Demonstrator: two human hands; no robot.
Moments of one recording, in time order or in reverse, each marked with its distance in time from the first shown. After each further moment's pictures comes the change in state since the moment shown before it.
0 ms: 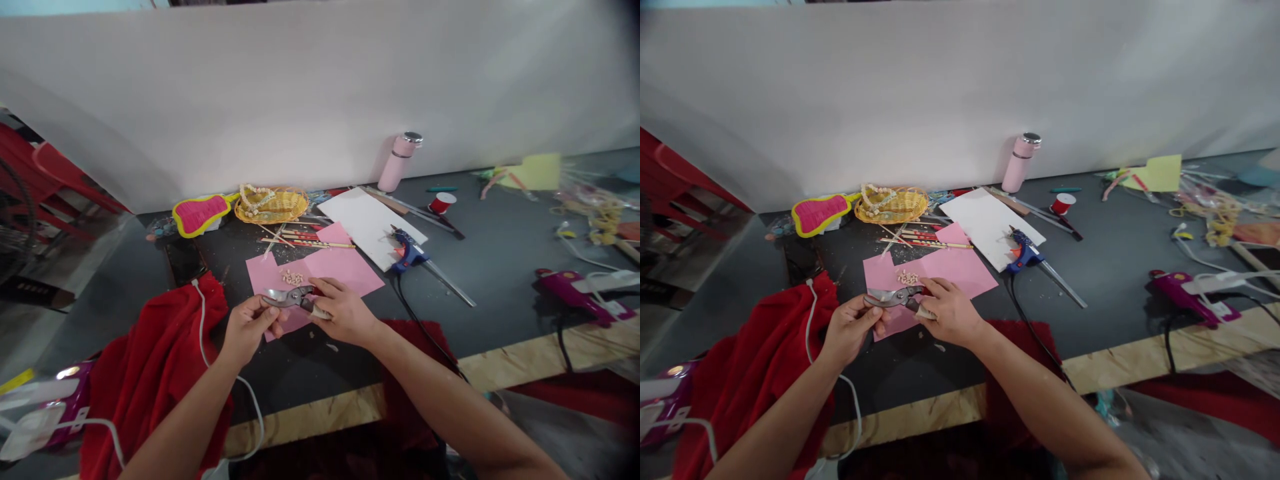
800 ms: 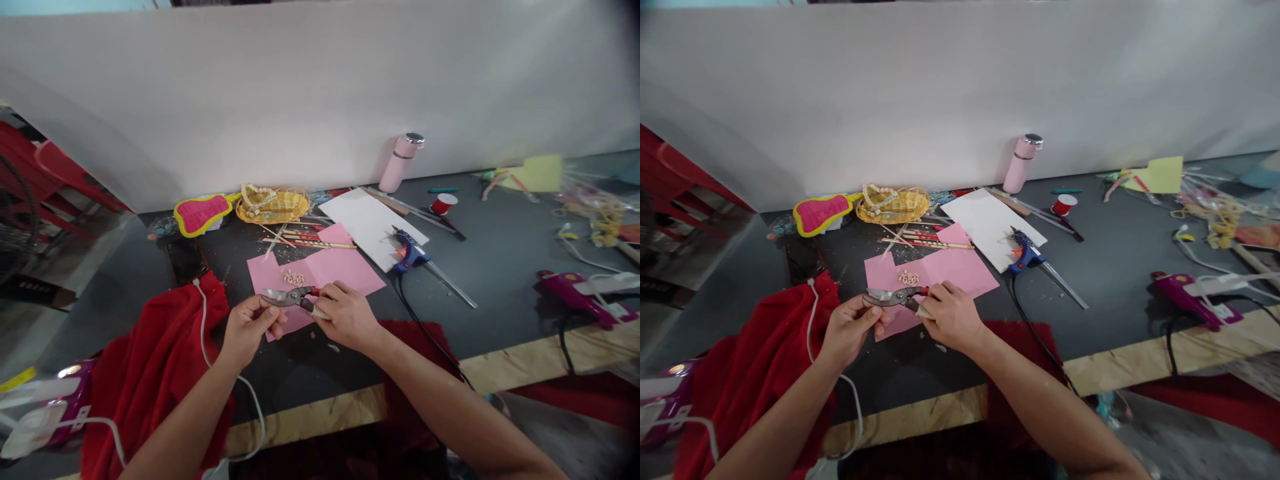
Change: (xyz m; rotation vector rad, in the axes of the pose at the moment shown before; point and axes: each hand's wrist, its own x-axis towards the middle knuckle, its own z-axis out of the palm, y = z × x) left_hand -0.003 0.004 0.003 -0.103 0.025 -0.018; right_hand 0.001 -0.012 -0.004 -0.161 0.027 0.047
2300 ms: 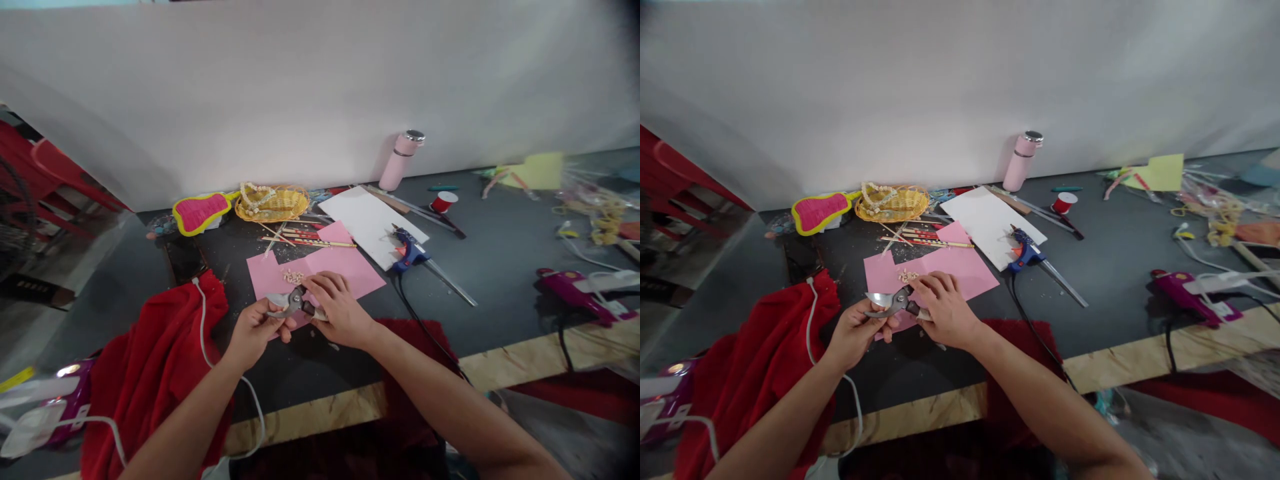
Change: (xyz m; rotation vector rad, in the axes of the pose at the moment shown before) left_hand -0.002 -0.005 0.006 -0.016 -0.095 -0.105; right_hand 0.004 0.000 0.003 0.203 -0.030 0.023
